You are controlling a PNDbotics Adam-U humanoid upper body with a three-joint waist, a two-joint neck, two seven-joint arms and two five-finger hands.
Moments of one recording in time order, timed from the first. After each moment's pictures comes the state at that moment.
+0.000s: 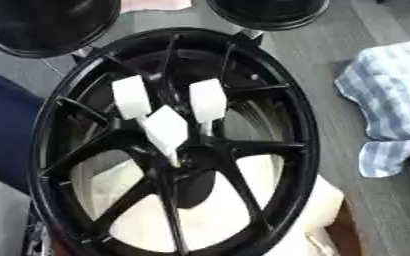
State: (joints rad) left arm -0.13 1.28 0.13 -1.99 0.14 -0.79 -0.13; right arm 0.04 -0.61 -0.36 -1.98 -0.45 0.01 0.06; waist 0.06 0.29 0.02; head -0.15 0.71
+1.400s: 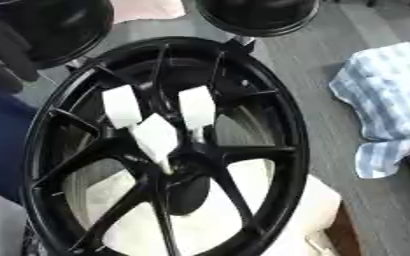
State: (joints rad) left arm -0.64 1.25 -0.25 -1.99 0.28 -0.53 -0.59; right arm -0.03 -0.64 -0.31 -1.96 -0.47 0.03 0.13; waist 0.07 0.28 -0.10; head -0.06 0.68
